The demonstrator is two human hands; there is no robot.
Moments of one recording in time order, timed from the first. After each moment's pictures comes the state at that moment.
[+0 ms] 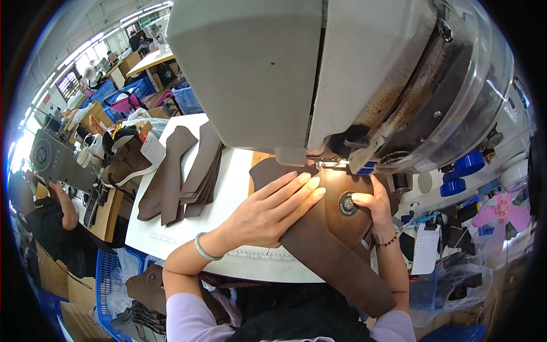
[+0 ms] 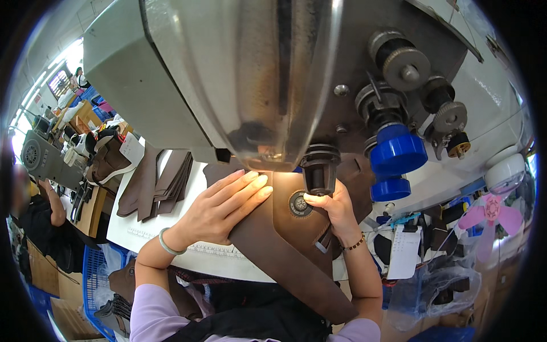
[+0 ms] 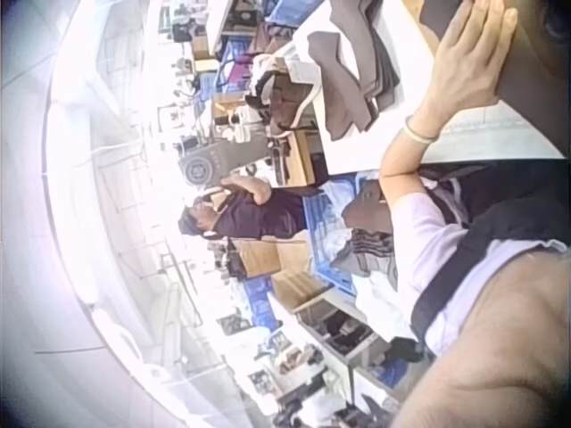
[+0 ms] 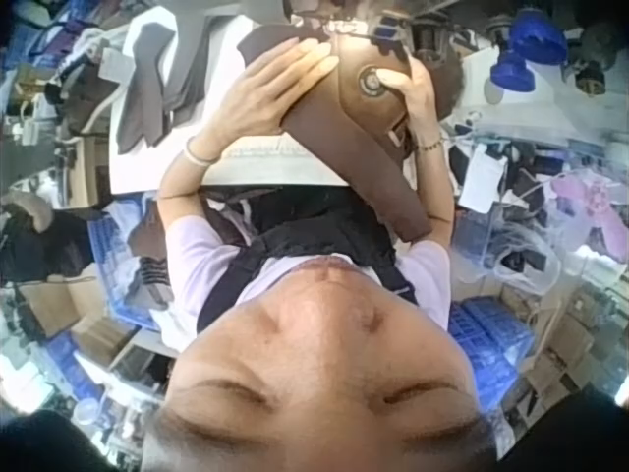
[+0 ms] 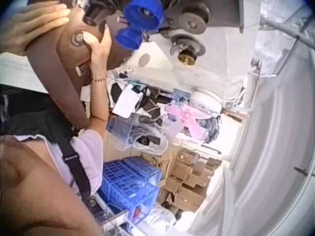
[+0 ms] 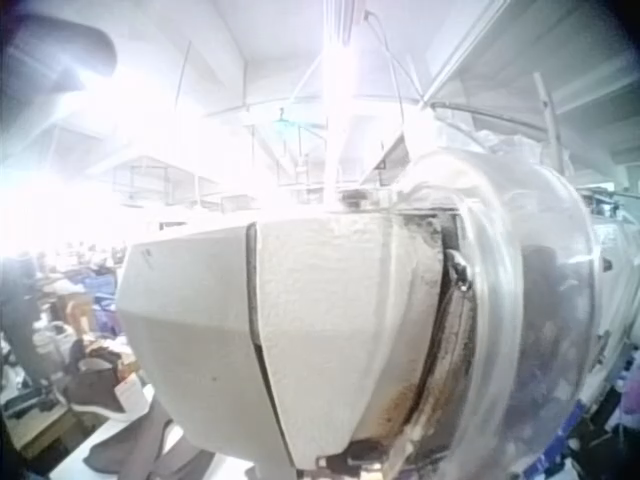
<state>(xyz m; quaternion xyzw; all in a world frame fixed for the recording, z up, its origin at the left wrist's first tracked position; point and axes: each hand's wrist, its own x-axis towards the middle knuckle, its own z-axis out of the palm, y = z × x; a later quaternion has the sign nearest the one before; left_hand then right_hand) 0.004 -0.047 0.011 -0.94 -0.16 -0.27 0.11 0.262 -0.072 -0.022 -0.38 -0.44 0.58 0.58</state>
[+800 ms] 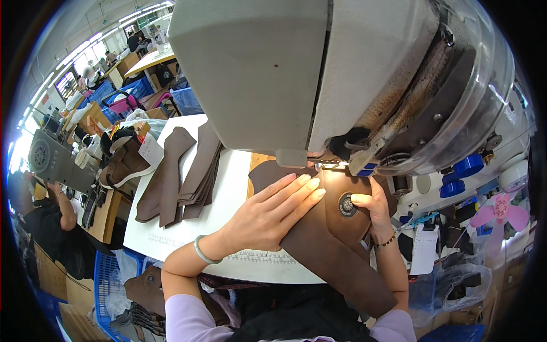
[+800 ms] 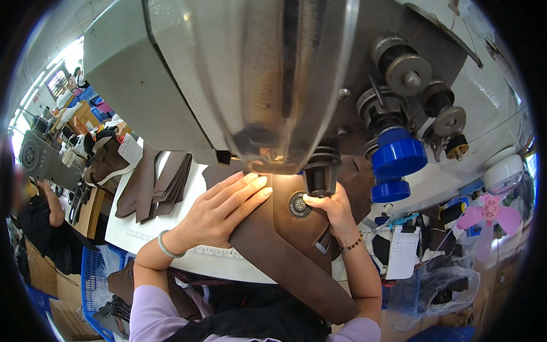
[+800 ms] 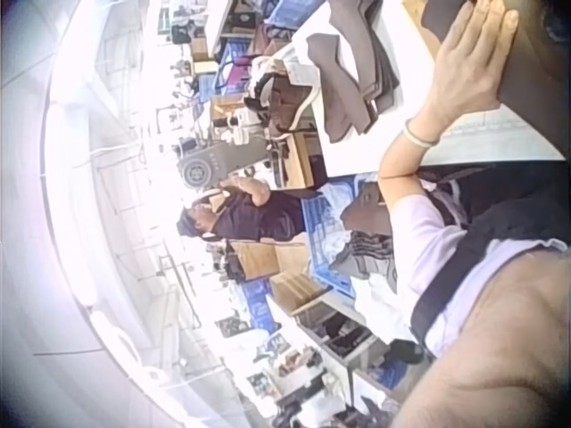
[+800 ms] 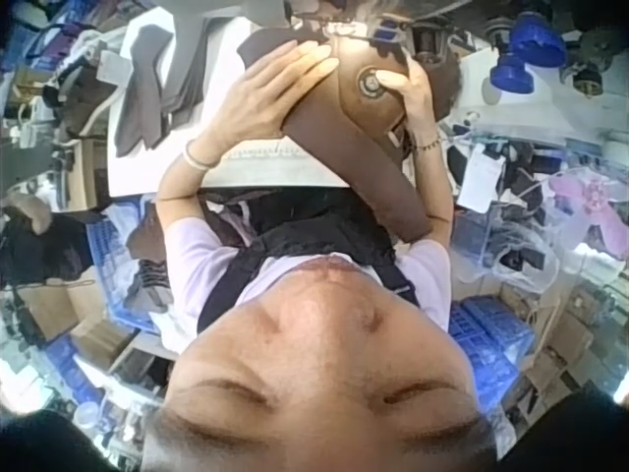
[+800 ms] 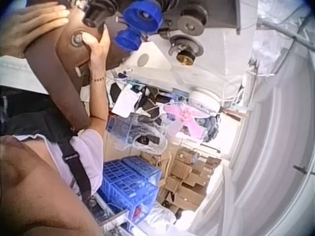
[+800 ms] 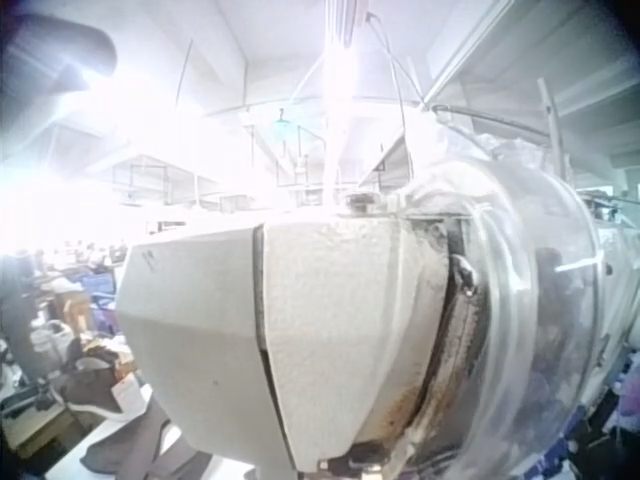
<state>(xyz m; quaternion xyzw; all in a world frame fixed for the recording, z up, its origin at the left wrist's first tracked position) 0.007 -0.050 0.014 -0.94 -0.17 -0.28 0.08 0.260 -0.072 -0.022 -0.37 -0.43 0.58 0.58</state>
